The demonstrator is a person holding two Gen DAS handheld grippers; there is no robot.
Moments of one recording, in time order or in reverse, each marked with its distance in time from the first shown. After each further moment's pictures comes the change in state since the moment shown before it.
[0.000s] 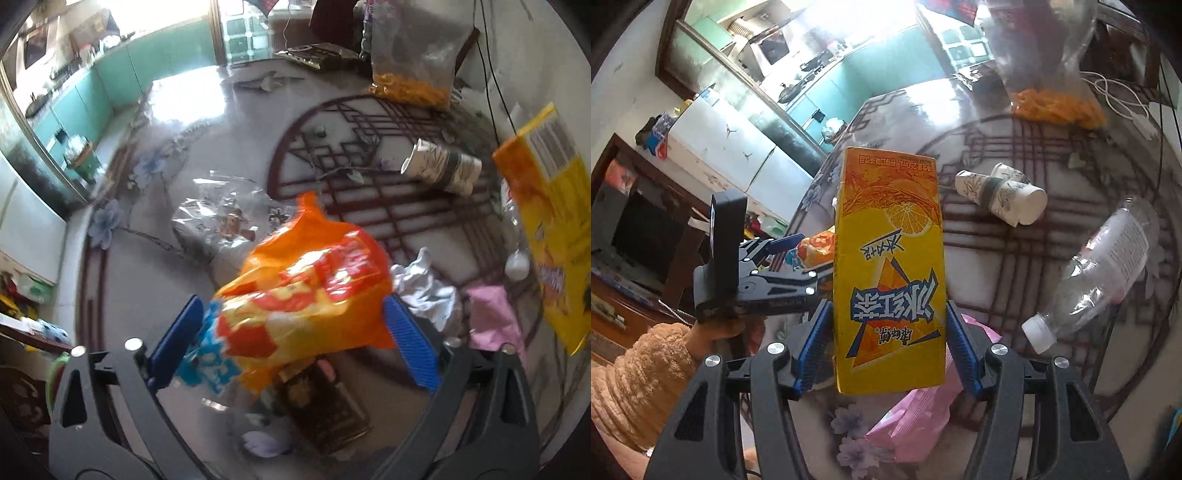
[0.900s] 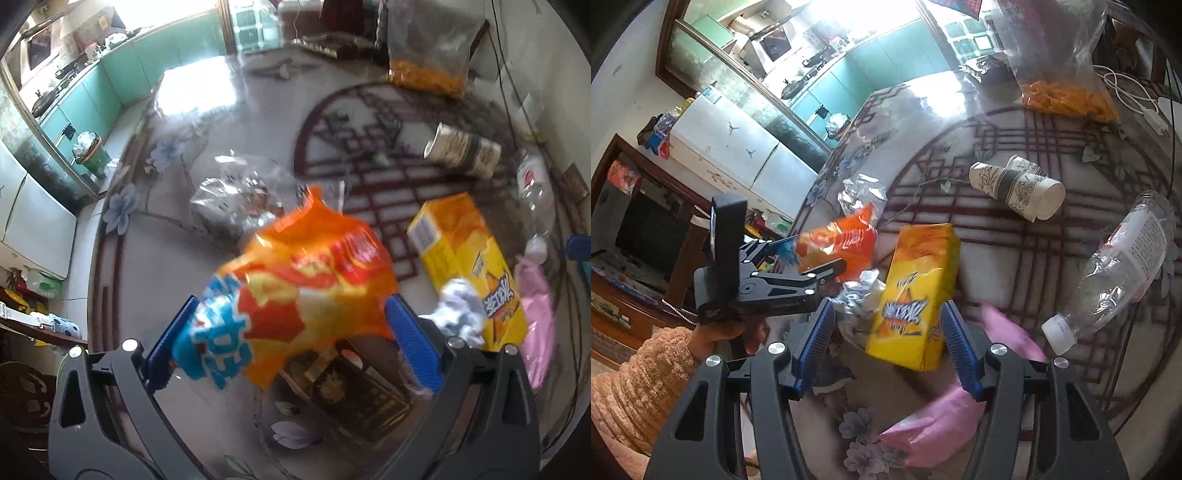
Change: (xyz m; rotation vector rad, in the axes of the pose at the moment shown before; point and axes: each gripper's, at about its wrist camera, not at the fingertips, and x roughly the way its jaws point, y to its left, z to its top) left arm 0.009 0.013 -0.014 0.023 0.034 0.065; right arm 0.024 0.004 0.000 0.004 0.039 0.016
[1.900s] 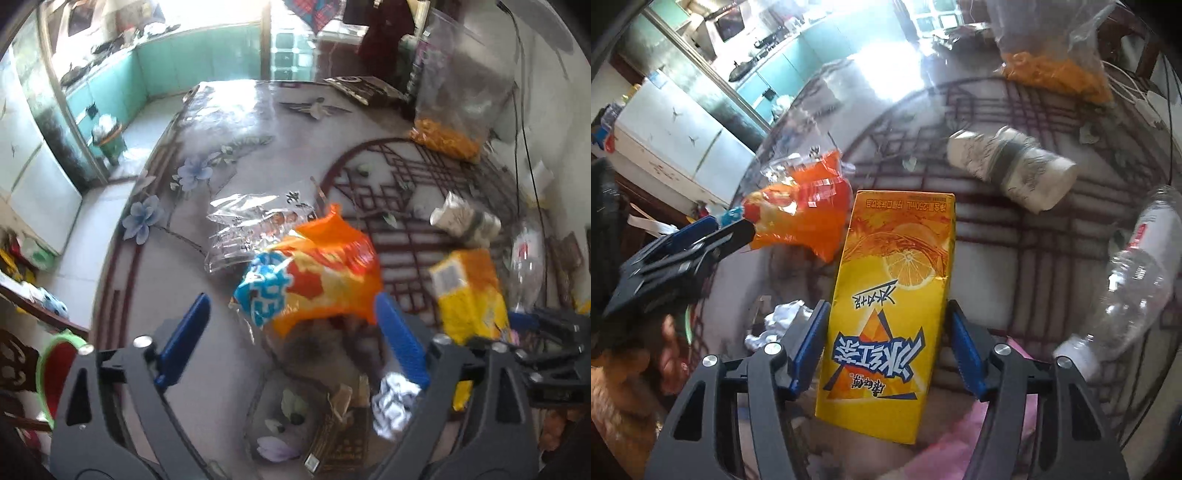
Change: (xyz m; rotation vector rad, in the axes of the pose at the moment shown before) left arm -0.025 0.026 0.021 -0.208 -0.106 -0.026; right arm 0.064 -0.011 0.005 0.059 0.039 -0.209
